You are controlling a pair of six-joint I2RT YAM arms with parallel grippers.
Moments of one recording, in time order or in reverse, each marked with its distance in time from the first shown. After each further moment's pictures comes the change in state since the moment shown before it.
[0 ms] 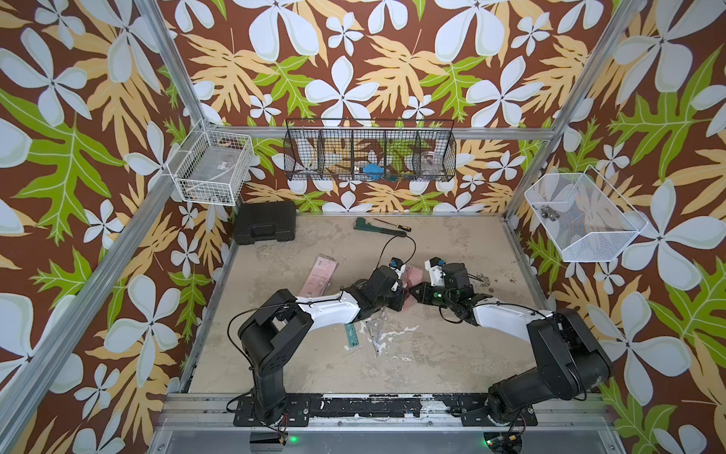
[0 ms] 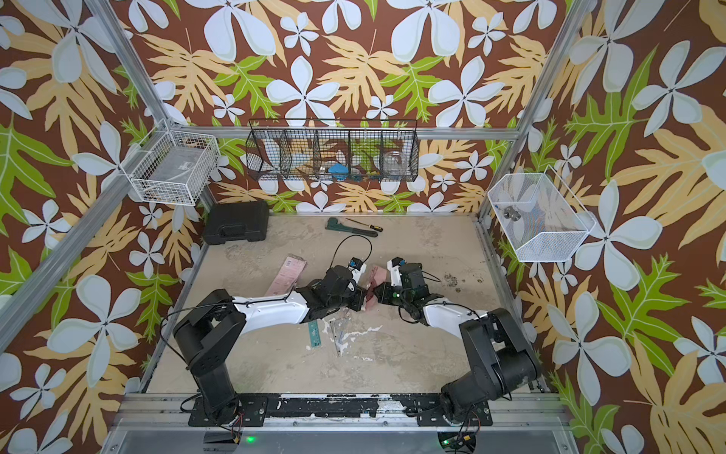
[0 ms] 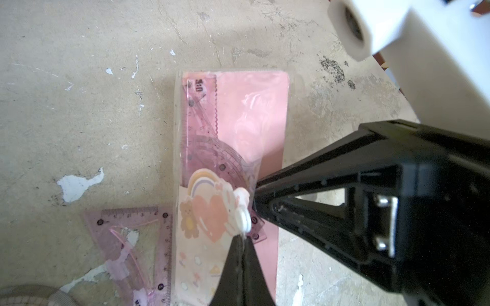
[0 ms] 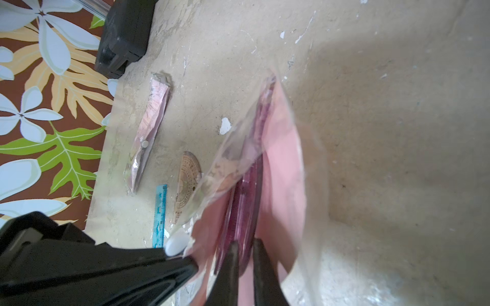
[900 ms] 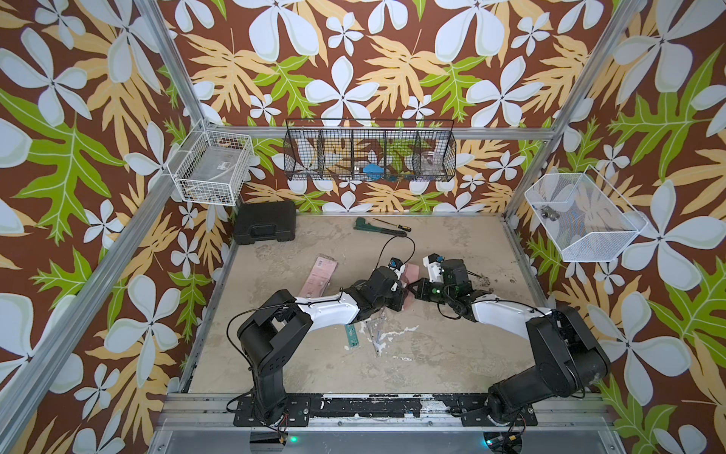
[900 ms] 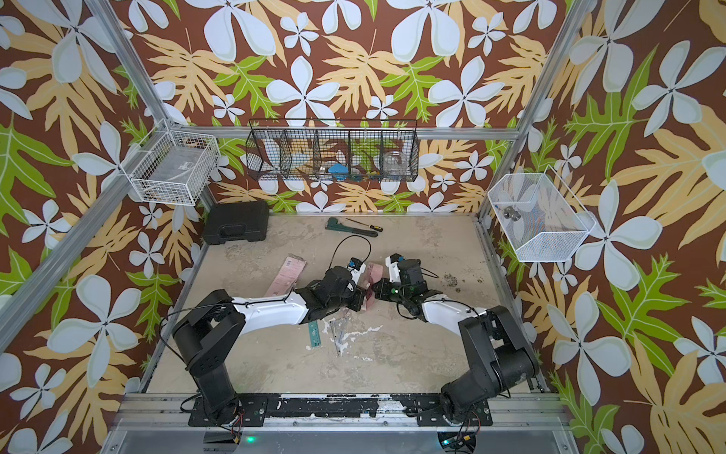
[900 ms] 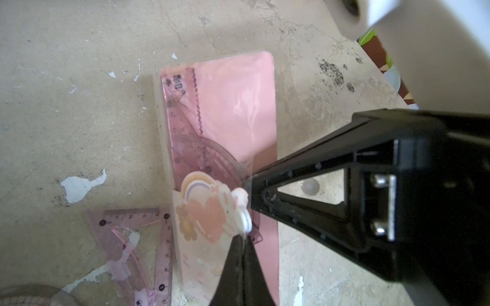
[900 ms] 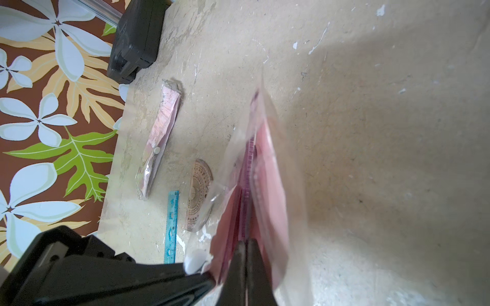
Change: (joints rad) left arm -0.001 -0.006 -0.013 0.024 -0.012 0.000; right arm -0.001 0.006 0.045 -0.030 -0.011 0.015
